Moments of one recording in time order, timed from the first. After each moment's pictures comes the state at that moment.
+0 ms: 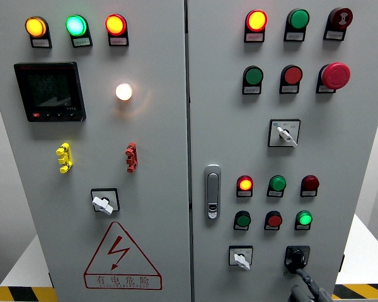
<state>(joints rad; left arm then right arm) -0.01 -0.09 0.04 -0.12 -0.07 -0.02 -0.15 0.20 0.15 1.45 1.54 -1.25 0.05 -0.25</state>
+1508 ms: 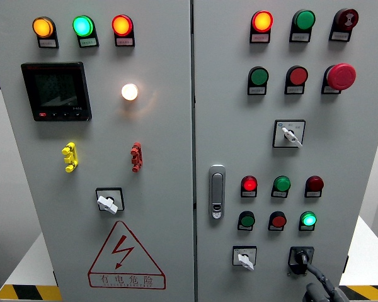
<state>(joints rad) -0.01 -0.09 0.04 -0.12 -0.07 -0.02 -0.15 0.19 0.14 1.51 1.54 -1.27 0.05 -0.25</state>
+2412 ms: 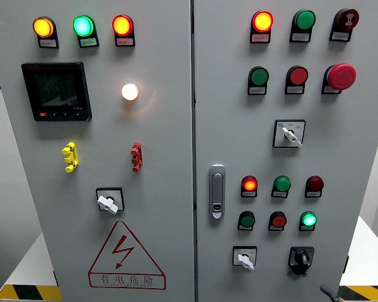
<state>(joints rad) -0.01 -0.09 0.04 -0.12 -0.07 -0.02 -0.15 0.02 0.14 1.51 1.69 -1.37 0.05 -0.24</state>
